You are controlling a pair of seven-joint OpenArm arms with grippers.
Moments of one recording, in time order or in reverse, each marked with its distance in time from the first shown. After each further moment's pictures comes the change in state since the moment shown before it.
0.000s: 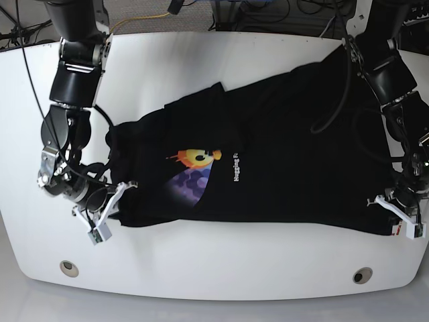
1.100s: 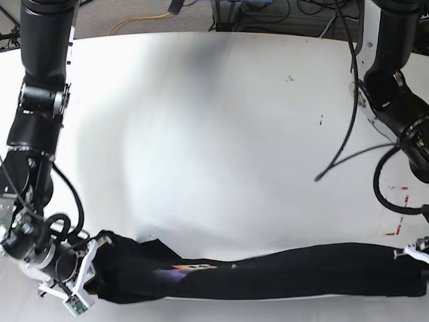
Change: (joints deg) left arm -12.5 0.1 0.0 18.3 -0.4 -0.7 15.6; right arm 15.4 9.7 -9.0 11.3 4.6 2.2 -8.3
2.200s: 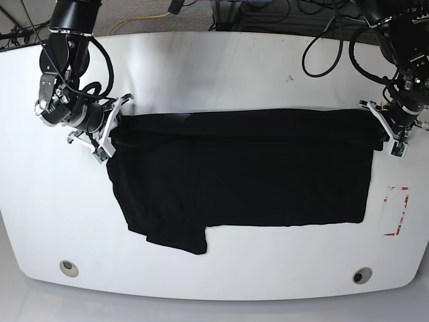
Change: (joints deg) left arm 44.6 1.5 -6.5 5.1 0.3 -14.7 -7.5; right arm -46.5 -8.0 14.7 13.4 -0.3 -0.5 -6.5
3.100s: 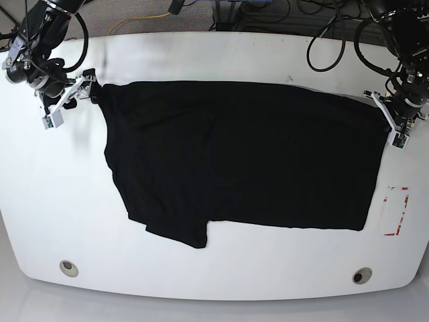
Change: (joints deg) left arm 2.9 -1.8 -0.2 0.2 0.5 -1.2 -0.2; right arm -8.2 -2.7 24.9 -3.1 13.9 -0.2 -7.6
